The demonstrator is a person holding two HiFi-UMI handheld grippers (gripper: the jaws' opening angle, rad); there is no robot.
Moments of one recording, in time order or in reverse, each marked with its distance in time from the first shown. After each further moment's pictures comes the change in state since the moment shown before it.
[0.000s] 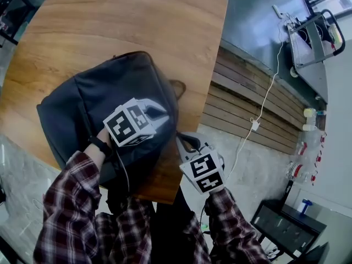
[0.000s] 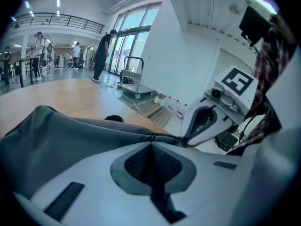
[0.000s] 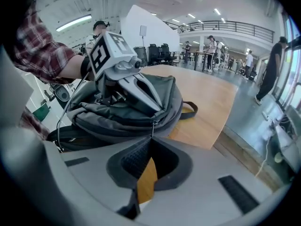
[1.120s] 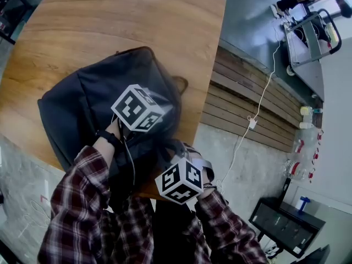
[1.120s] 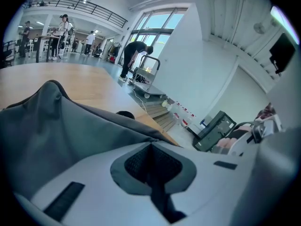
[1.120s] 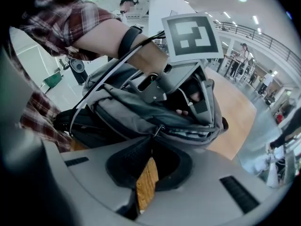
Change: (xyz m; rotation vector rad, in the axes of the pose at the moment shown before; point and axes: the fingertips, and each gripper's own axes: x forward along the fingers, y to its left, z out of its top) left arm 0.009 0.020 0.005 -0.233 -0.012 0.022; right arm 0.016 0.078 0.002 -0.306 0.178 0.055
